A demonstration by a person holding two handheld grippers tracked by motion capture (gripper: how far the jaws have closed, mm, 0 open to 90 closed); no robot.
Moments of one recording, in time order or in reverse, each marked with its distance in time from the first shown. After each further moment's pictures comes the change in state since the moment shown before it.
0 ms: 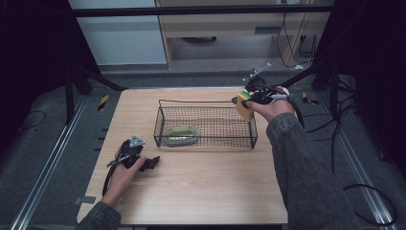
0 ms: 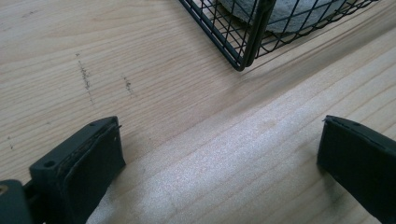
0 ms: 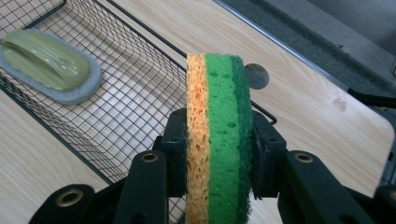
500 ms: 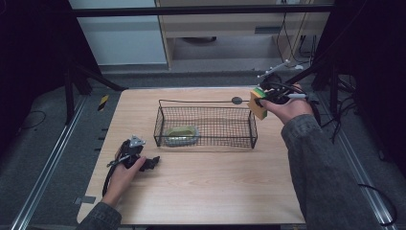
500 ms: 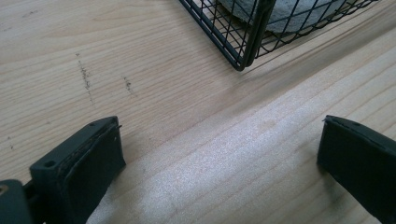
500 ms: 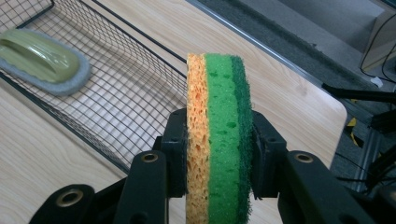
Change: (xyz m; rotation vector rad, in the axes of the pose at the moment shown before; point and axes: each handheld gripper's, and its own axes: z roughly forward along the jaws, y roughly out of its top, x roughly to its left) left arm 0.000 0.000 0.000 0.001 0.001 0.000; right arm -0.009 -0.011 -0.050 -0.016 -0.068 0.014
